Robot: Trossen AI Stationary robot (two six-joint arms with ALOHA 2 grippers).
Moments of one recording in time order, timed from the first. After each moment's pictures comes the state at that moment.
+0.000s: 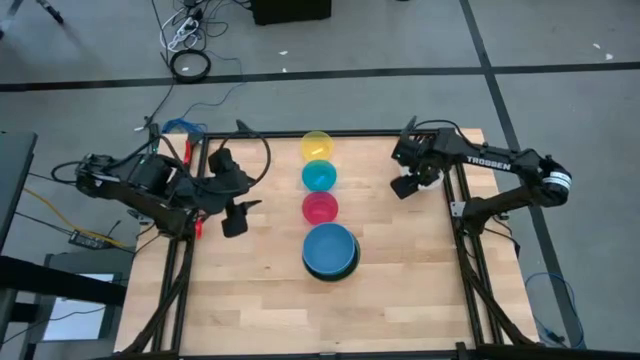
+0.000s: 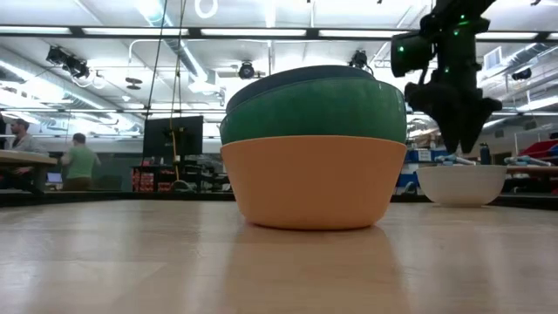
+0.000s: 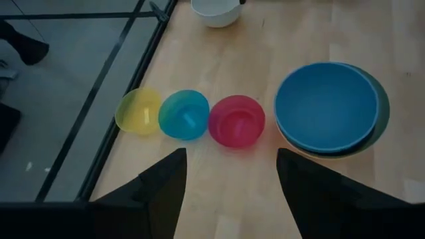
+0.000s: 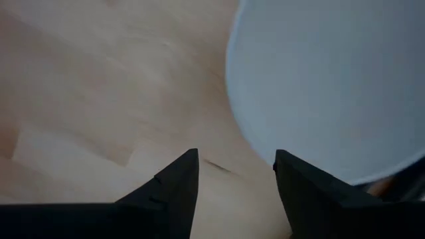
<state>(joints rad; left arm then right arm) -0.31 1.24 1.62 -1.26 -0.55 -0.31 -0.50 1.27 0.94 -1.16 0.07 0.57</state>
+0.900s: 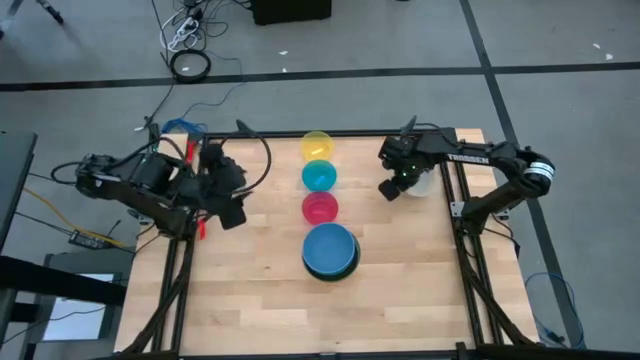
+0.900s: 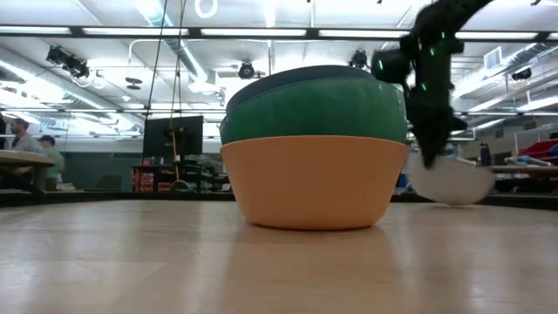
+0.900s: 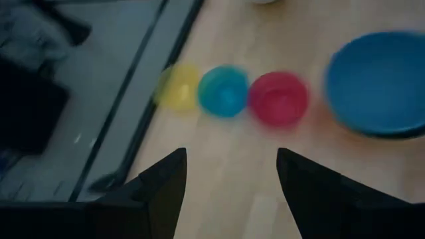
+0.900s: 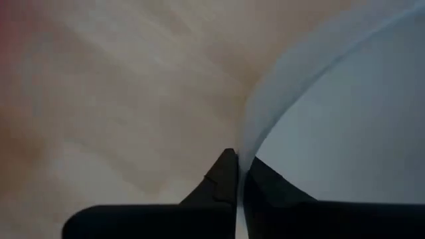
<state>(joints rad) -0.28 1.24 1.62 -1.41 -0.65 -0.37 -0.50 1.43 0.95 -0.97 -0.01 0.42</state>
